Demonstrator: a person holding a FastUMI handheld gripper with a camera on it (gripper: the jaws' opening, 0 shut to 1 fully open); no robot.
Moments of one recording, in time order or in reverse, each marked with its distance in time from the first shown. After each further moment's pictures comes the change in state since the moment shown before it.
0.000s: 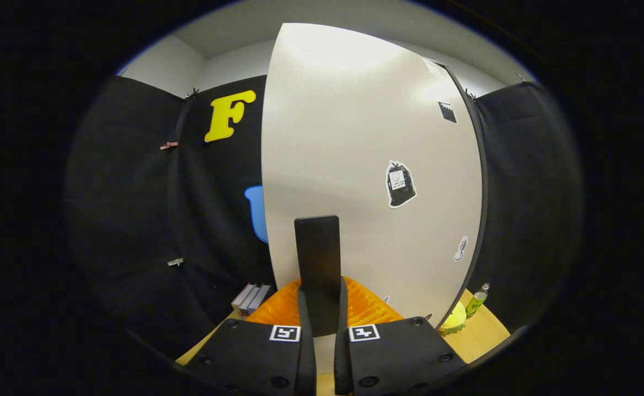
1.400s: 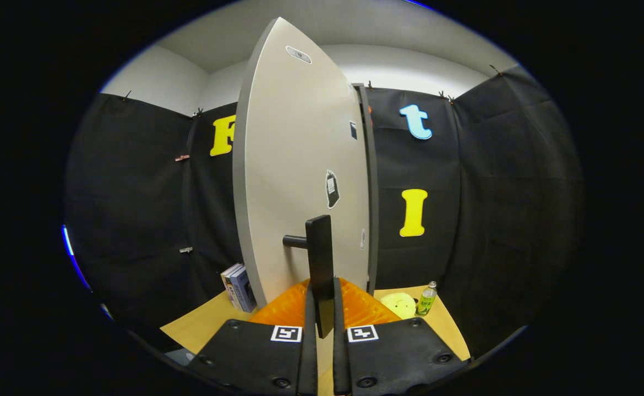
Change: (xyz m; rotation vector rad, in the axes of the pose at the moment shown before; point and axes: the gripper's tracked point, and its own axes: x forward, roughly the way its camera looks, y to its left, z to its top) arm -0.202 -0.233 0.000 0.026 -0.019 0.043
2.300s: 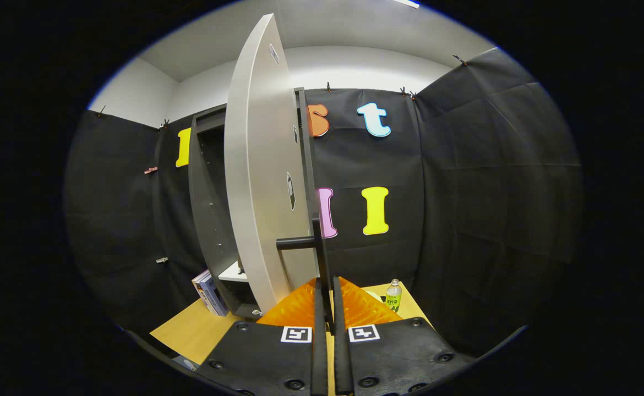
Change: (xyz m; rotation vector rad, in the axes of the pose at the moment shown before) arm -0.019 -0.090 0.010 0.059 -0.018 -0.119
